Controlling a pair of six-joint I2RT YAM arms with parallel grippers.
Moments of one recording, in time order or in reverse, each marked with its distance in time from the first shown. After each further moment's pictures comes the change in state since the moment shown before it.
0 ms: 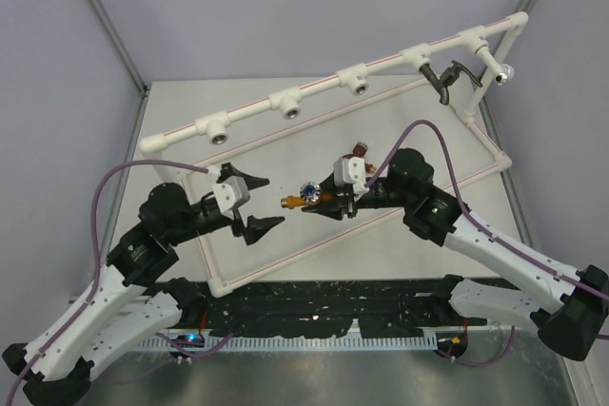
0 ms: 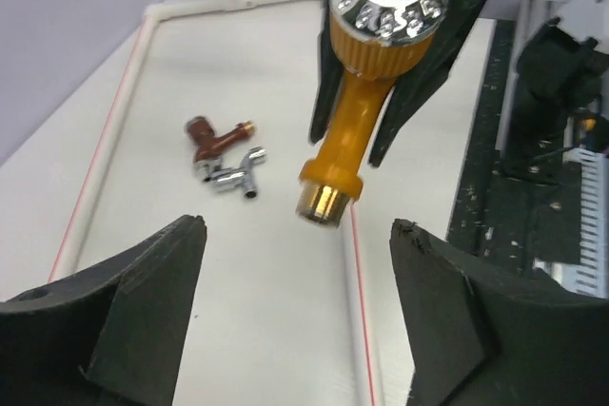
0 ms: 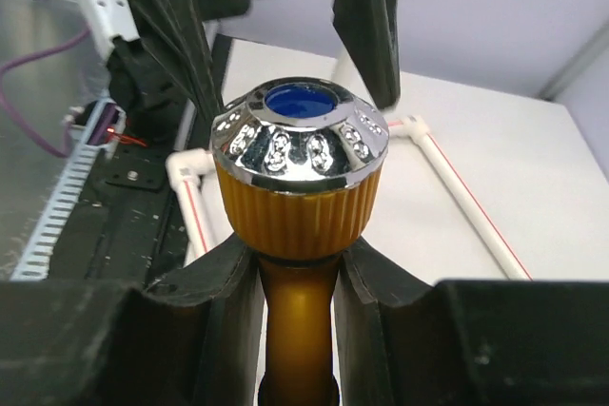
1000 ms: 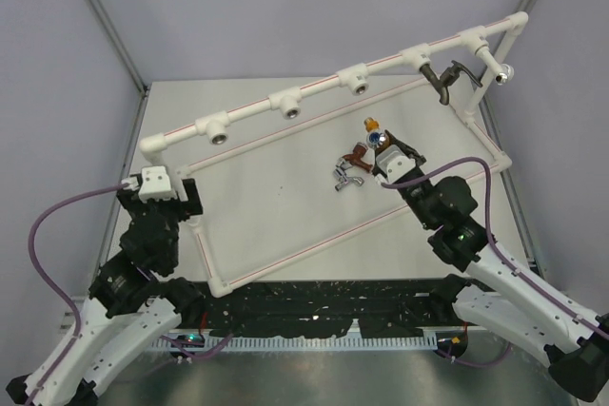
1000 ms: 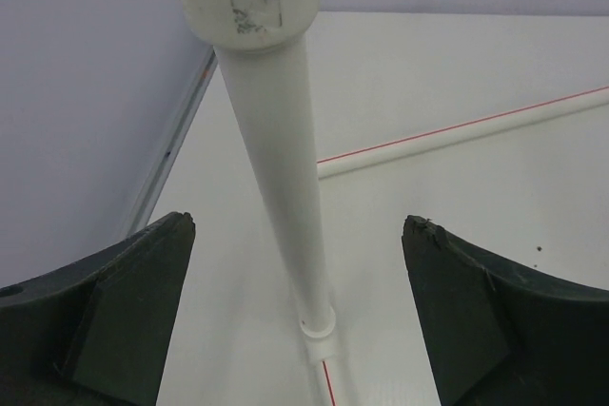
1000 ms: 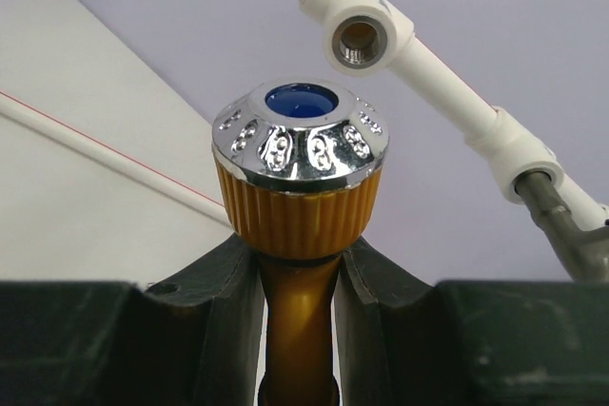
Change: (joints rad) left arm 0.023 -0.296 -0.071 -0.288 -1.359 -0.222; right arm -0.101 -0.298 -0.235 0.173 0.968 -0.397
